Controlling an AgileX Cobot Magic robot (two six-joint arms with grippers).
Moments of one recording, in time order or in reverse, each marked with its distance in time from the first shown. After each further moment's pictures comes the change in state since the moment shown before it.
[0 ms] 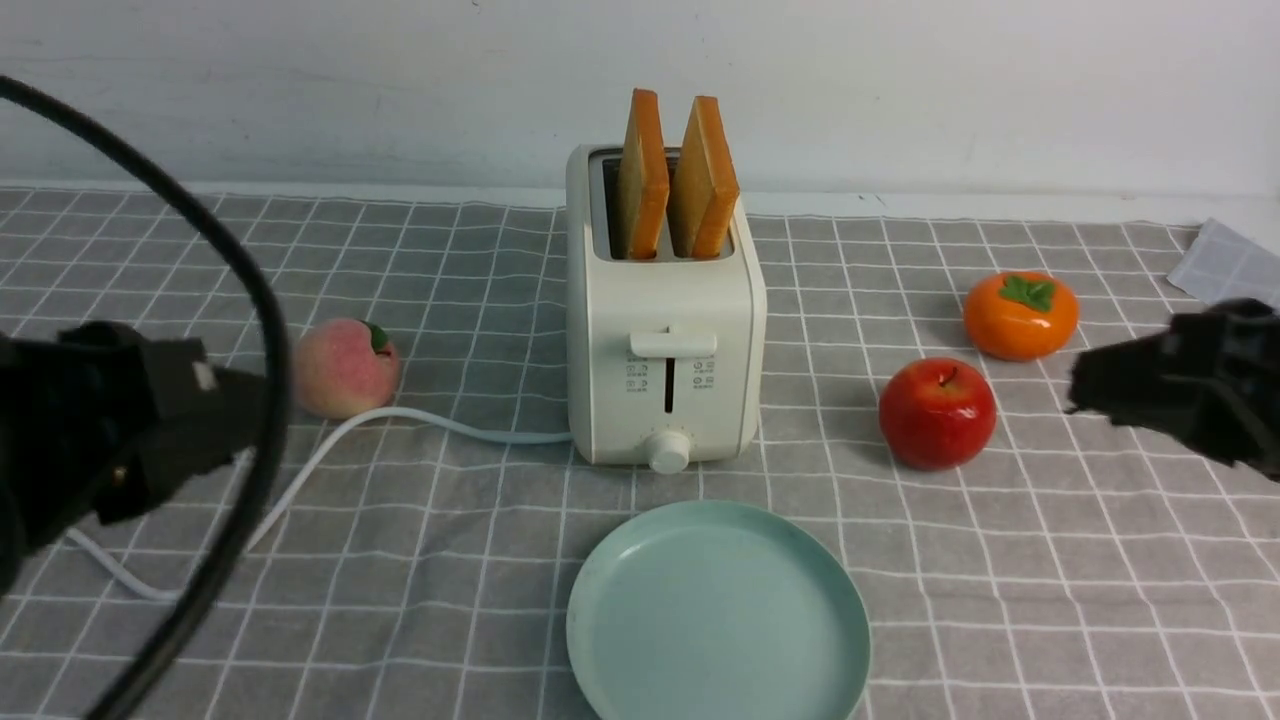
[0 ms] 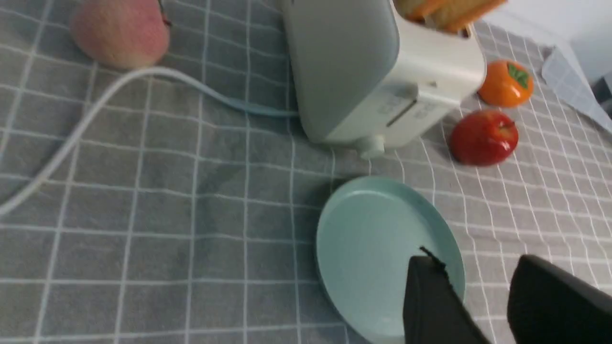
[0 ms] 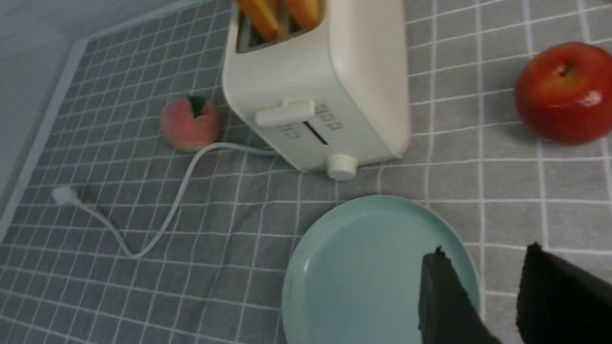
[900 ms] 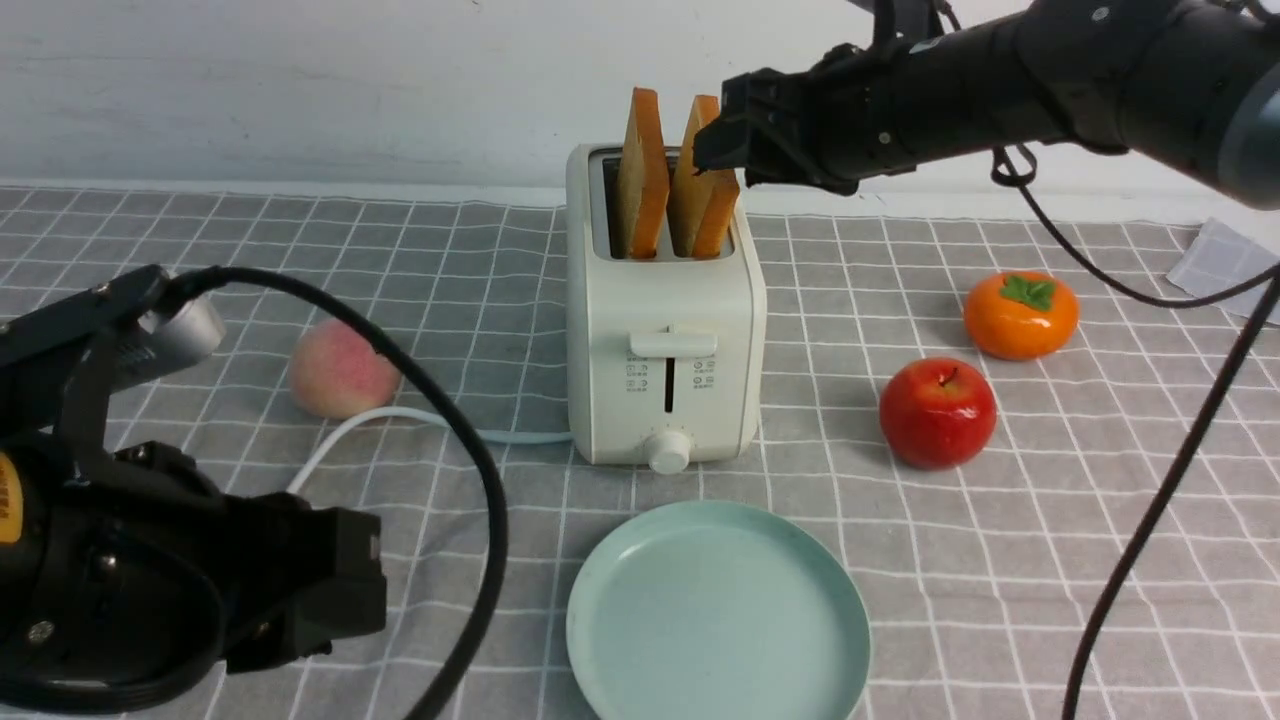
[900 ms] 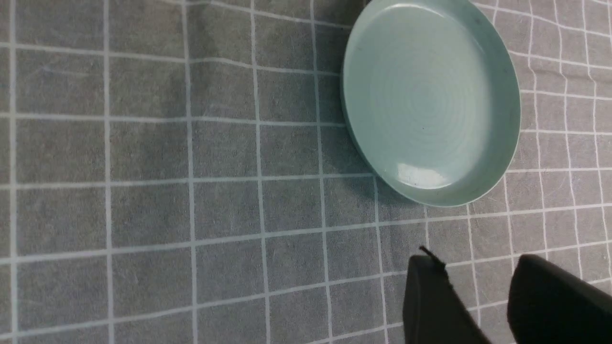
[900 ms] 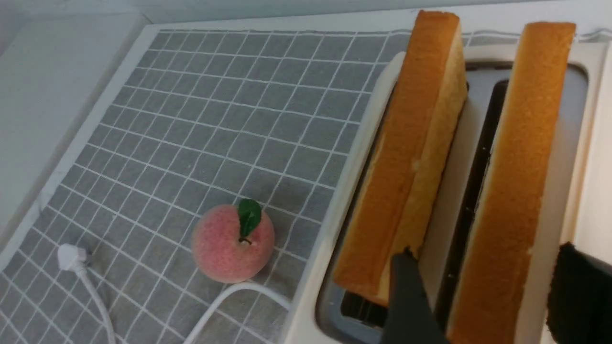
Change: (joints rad) right arm 0.022 0.953 -0.902 0.254 0.026 -0.344; left arm -0.061 0.125 0.003 -0.067 0.153 0.050
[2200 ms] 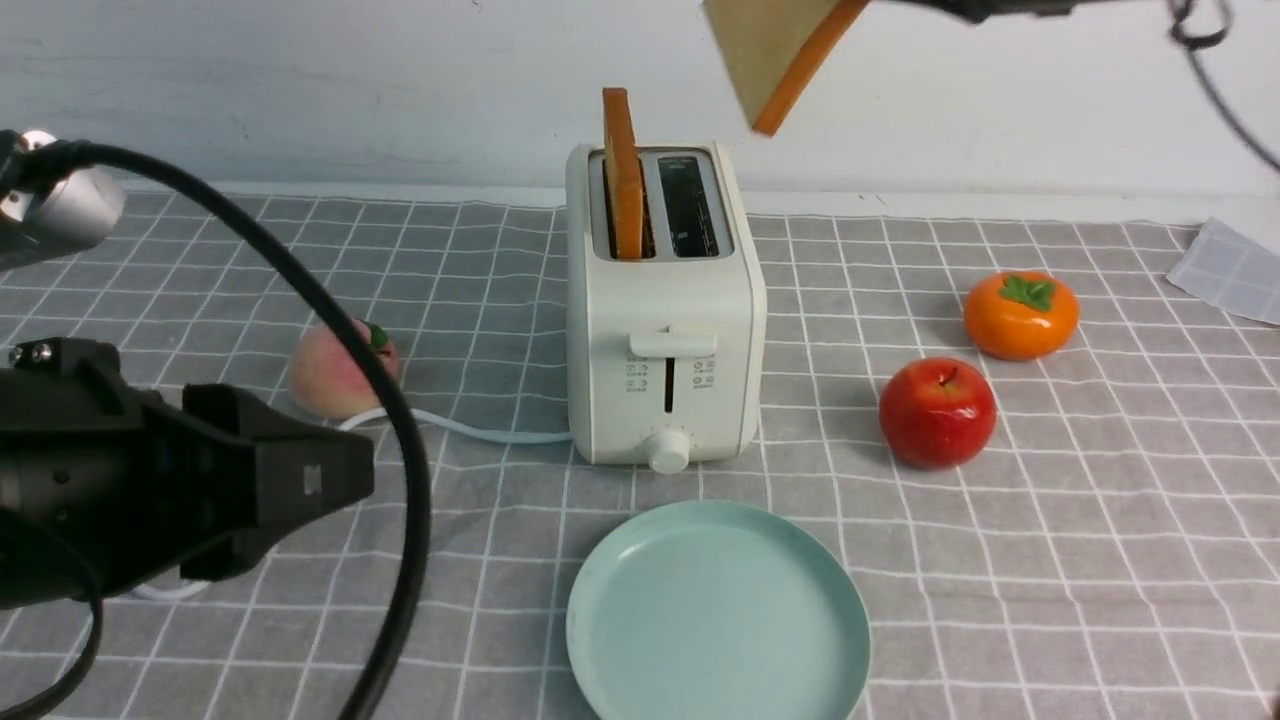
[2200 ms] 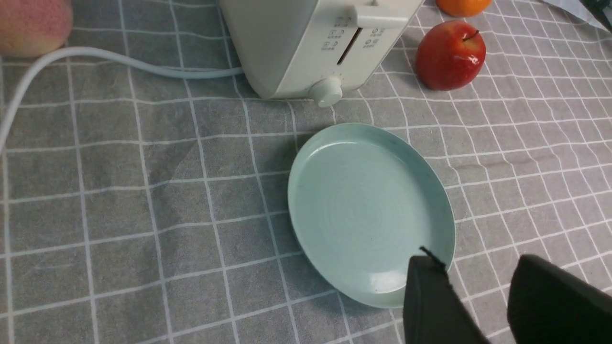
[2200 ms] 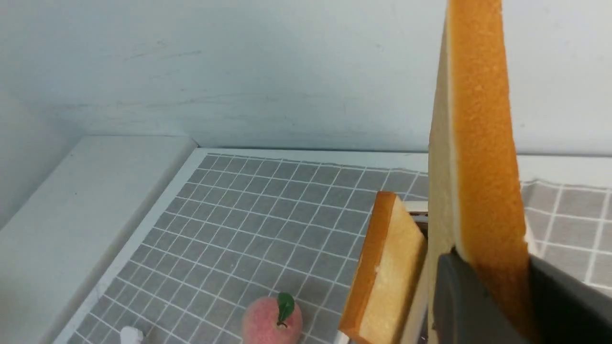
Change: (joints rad) right arm -0.150 -0.276 -0.008 0.039 0.102 0.000; left arm -0.001 -0.106 0.000 0.008 -0.188 0.143
